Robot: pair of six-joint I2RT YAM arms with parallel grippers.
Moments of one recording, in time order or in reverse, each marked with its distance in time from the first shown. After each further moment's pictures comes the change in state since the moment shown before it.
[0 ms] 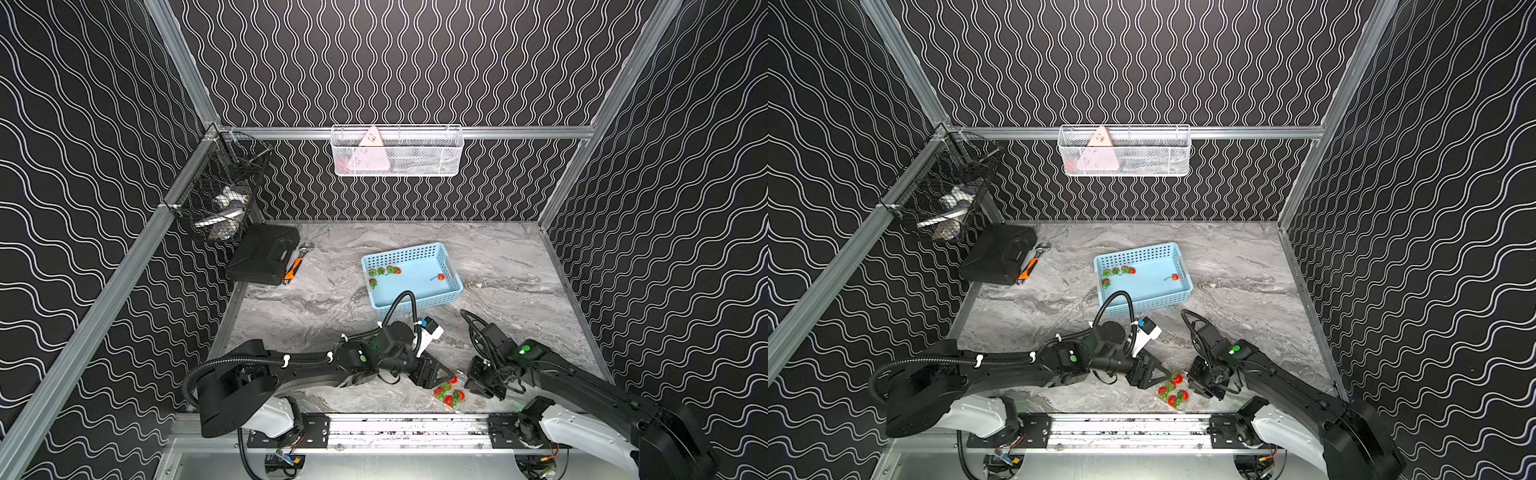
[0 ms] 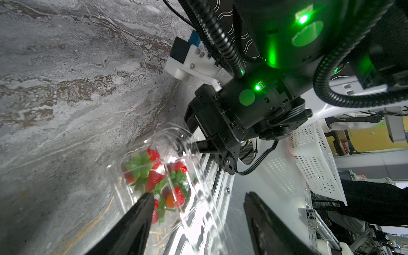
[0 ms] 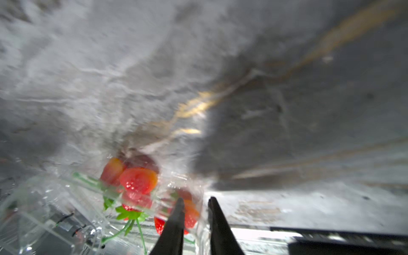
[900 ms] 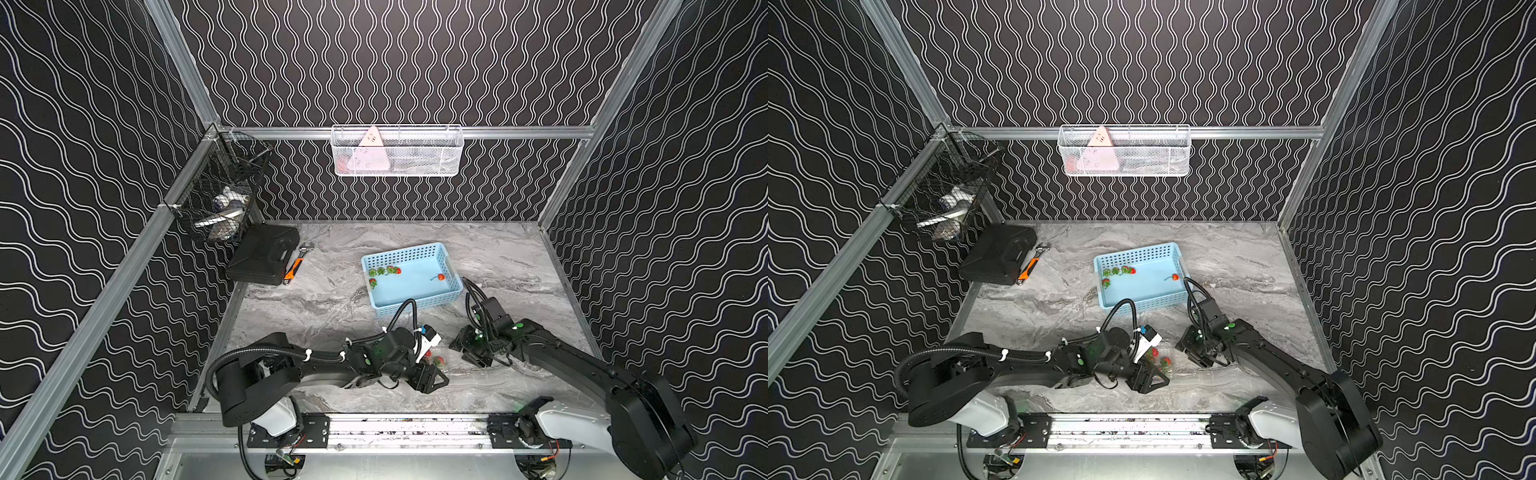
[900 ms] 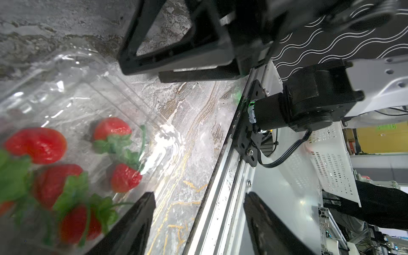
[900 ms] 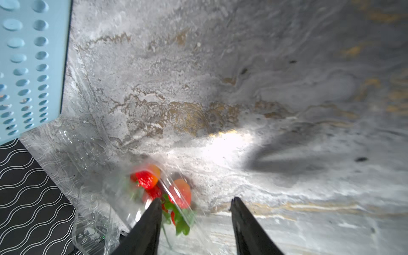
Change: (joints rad) left arm 0.010 0.132 -0.044 0.077 0.006 -0.016; right arm -0.158 0.135 0.127 0.190 0.008 -0.132
